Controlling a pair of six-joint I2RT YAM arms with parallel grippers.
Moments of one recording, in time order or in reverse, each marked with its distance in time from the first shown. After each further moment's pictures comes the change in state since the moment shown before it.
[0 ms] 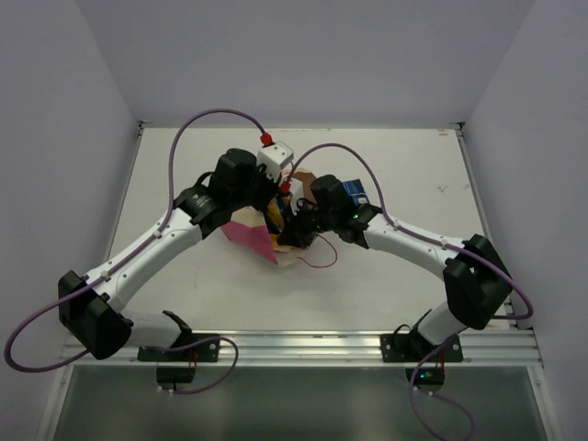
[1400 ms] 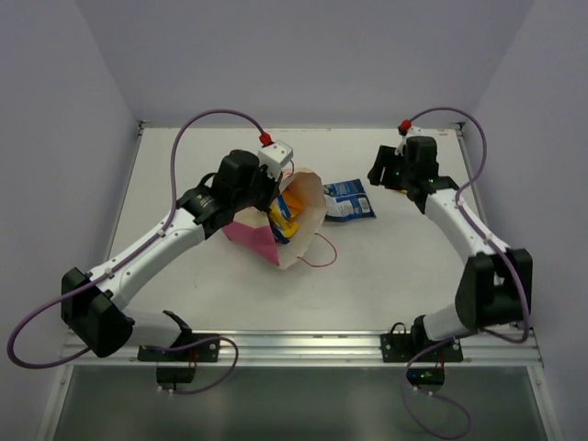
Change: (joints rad) left arm -0.004 0.015 -0.016 0.031 -0.030 -0.066; right arm -0.664 -0.012 0.089 -0.108 0.446 0.207
